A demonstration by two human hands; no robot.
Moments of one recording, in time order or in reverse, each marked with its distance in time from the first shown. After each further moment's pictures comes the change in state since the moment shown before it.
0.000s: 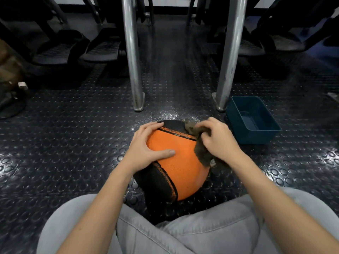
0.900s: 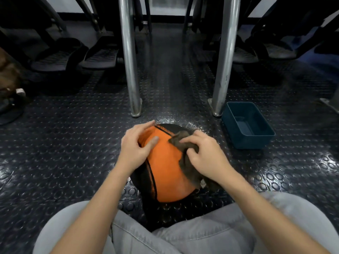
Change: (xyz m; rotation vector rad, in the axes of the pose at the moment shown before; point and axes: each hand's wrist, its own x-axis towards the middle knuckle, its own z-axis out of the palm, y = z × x) left_hand 0.014 -0.008 -0.002 0.088 0.248 0.186; right_hand -0.024 -0.025 0.003 0.112 -0.060 -0.053
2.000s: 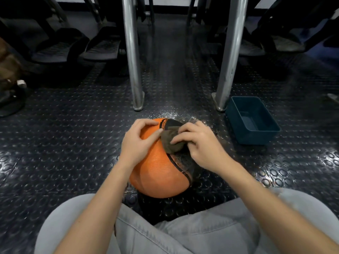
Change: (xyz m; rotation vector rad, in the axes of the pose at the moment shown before) left_hand -0.004 0.005 0.001 -0.065 0.067 -0.107; right_hand 0.014 0.012 0.016 -0.085 0.029 -0.329
